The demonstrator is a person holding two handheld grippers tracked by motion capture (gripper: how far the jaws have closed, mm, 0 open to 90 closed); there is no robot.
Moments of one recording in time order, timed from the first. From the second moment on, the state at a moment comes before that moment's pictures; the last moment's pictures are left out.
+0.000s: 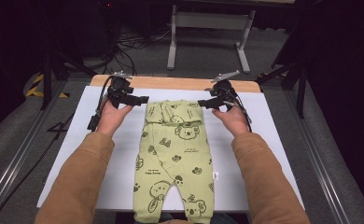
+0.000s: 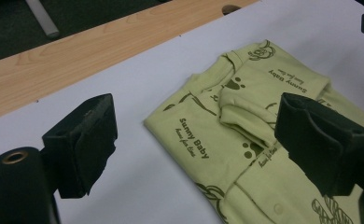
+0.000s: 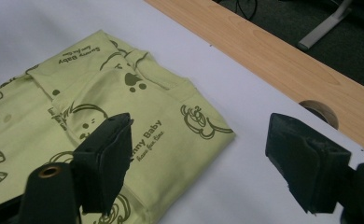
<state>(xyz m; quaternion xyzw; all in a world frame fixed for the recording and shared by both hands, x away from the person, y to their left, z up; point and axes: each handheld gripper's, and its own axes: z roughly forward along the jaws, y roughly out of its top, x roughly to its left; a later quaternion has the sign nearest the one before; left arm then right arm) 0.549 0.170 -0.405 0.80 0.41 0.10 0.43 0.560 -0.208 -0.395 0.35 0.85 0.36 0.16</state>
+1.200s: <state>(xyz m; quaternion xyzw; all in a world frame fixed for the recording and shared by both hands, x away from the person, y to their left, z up) 0.584 0.141 -0.467 0.80 0.49 0.11 0.34 0.602 -0.203 -0.450 0.42 0.83 0.33 0.15</state>
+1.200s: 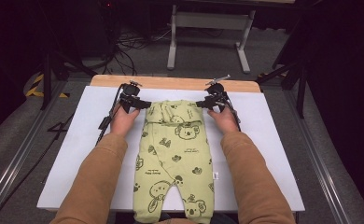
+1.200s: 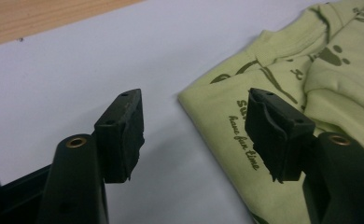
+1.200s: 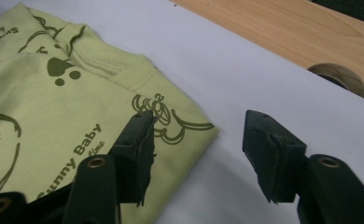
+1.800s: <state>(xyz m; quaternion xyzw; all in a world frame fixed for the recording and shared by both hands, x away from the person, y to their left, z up) 0.588 0.132 -0.480 0.81 0.49 0.12 0.31 0.609 -0.192 -0.466 0.44 0.84 0.28 0.15</state>
